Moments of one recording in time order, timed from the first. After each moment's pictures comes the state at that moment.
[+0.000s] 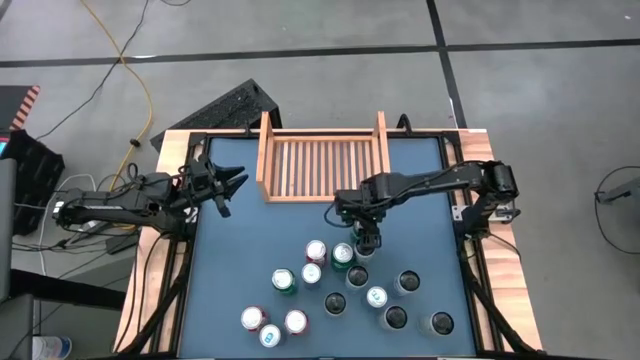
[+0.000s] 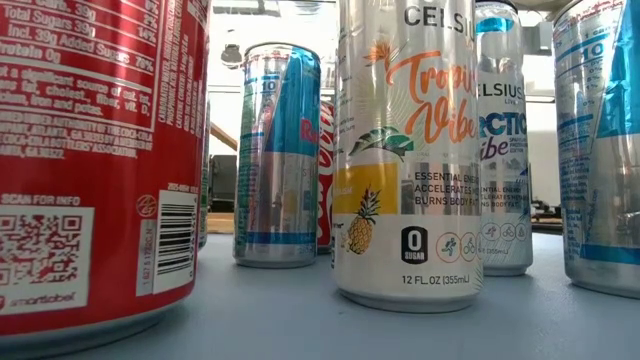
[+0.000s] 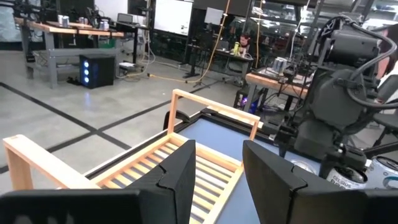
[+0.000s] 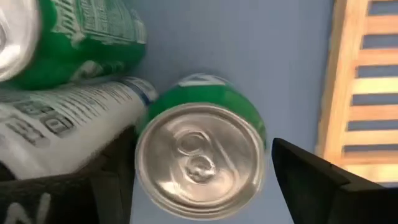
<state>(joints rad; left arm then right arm) 0.00 0.41 0.43 0.08 -0.49 -0.14 0.02 1.75 1.41 -1.10 0.00 0.06</state>
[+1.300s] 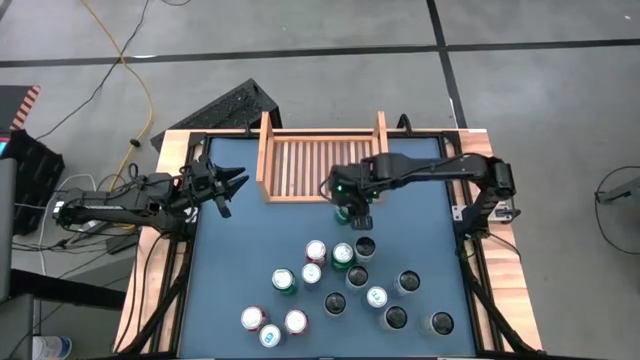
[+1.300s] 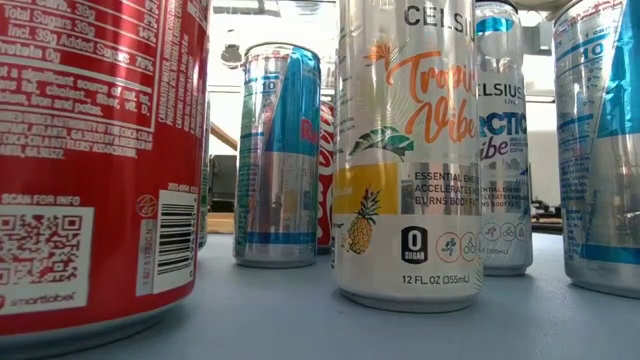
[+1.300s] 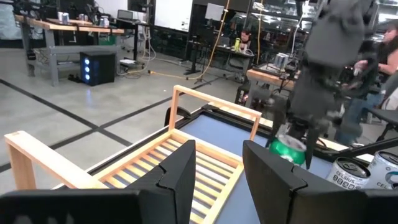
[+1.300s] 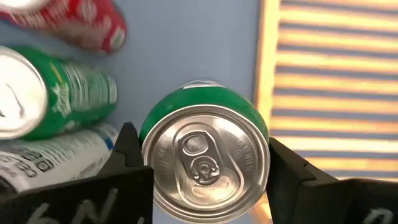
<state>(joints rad) 0.00 0.41 0.43 0.06 -0.49 -0.14 -0.08 1.76 1.63 -1.11 0.06 -0.14</state>
